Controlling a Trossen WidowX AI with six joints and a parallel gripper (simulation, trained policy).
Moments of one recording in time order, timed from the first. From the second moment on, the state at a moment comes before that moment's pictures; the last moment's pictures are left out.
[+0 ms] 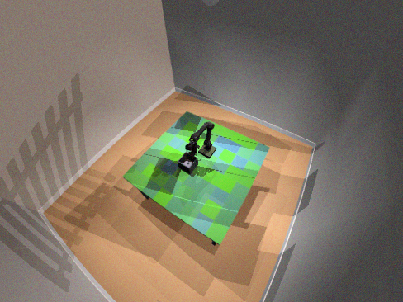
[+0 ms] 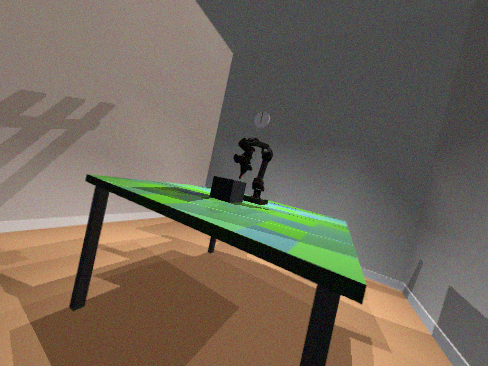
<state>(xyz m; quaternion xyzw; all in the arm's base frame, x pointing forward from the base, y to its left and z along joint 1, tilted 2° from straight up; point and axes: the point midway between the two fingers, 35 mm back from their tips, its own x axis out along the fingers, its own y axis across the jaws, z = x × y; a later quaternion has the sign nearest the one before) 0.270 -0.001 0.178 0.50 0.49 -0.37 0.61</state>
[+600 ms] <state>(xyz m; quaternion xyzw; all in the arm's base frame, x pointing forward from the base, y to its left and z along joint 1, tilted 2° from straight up) 0.290 -0.036 0.148 0.49 0.51 -0.39 0.59</state>
